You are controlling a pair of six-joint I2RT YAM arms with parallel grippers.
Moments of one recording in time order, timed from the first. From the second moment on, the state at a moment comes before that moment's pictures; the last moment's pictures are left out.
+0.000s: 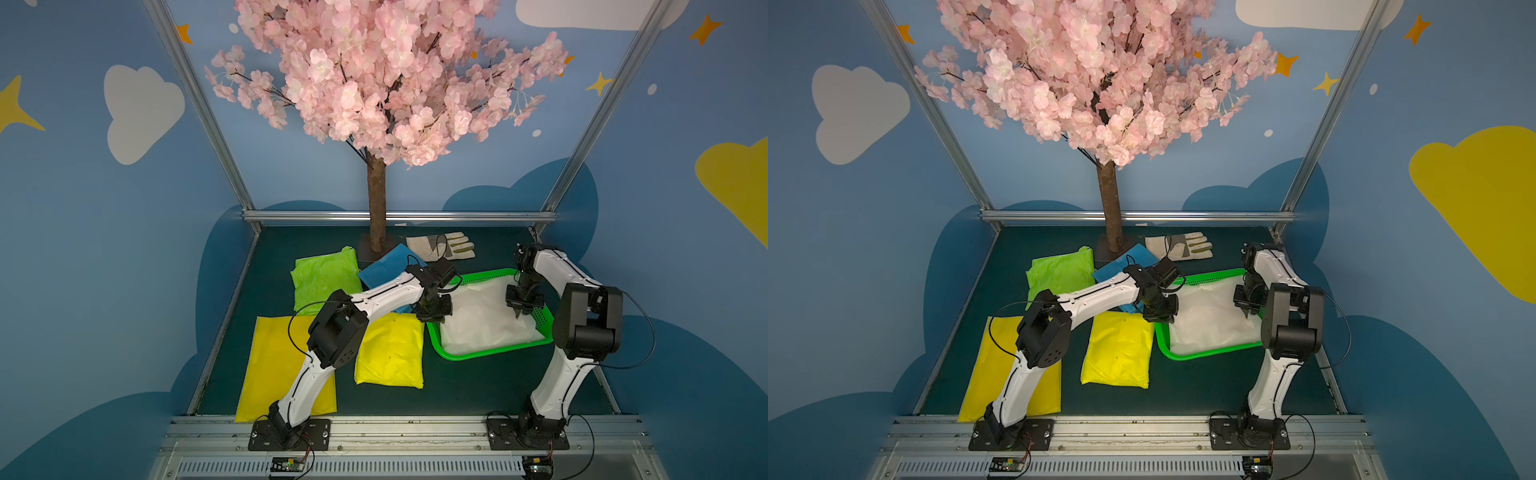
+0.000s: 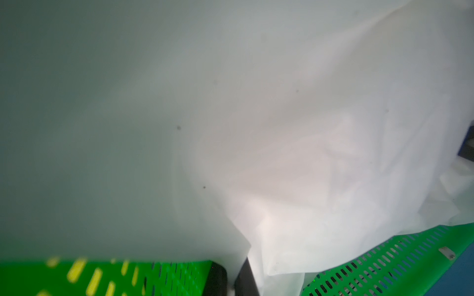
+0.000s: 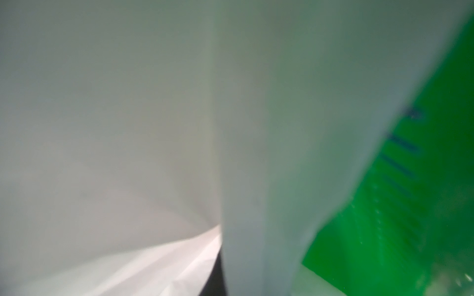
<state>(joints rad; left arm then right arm) -0.85 2.23 1.89 -0.90 0.28 -0.84 -0.03 1.92 1.47 -1.28 0.11 0.27</state>
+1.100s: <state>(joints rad) -0.85 2.16 1.89 -0.99 0.24 -0.79 -0.02 1.85 1.62 -1.30 0.09 0.28</state>
